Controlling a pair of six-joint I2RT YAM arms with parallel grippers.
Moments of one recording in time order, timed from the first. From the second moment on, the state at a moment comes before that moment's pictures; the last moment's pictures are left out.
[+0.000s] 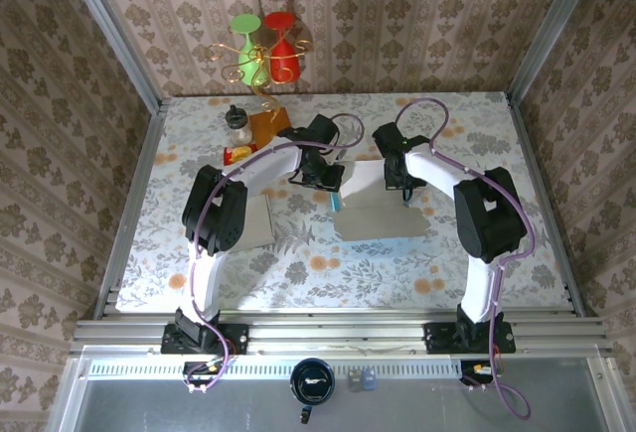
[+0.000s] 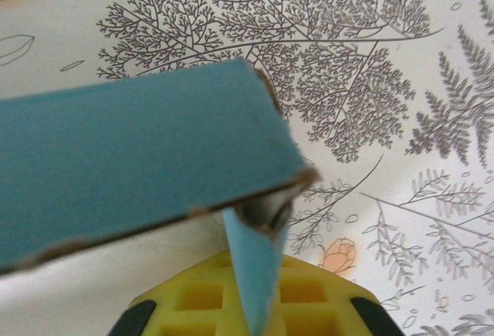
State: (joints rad) left arm -0.66 2.12 1.73 -0.84 0.28 -0.28; right arm 0.35 1.93 1.39 -0.78 0.41 0.42
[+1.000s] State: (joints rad) left arm -0.67 2.13 1.72 -0.81 0.21 -0.34; right arm 0.40 1.93 1.41 -0.85 0.45 0.51
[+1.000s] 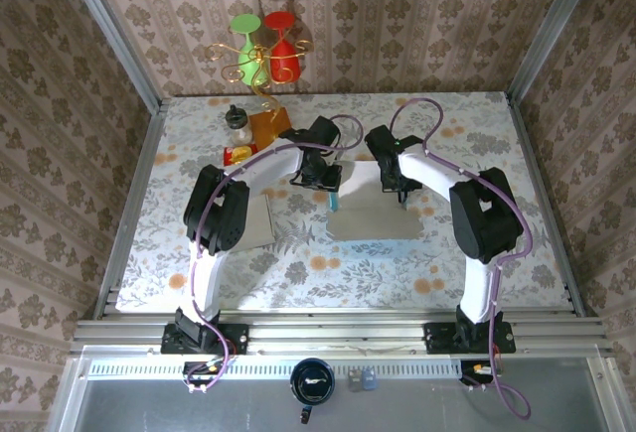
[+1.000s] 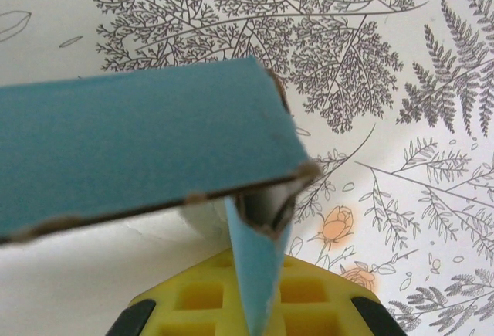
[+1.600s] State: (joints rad) left arm -0.70 2.15 1.74 -0.80 0.11 -0.36; right arm 0.40 1.93 1.39 -0.85 0.44 0.54
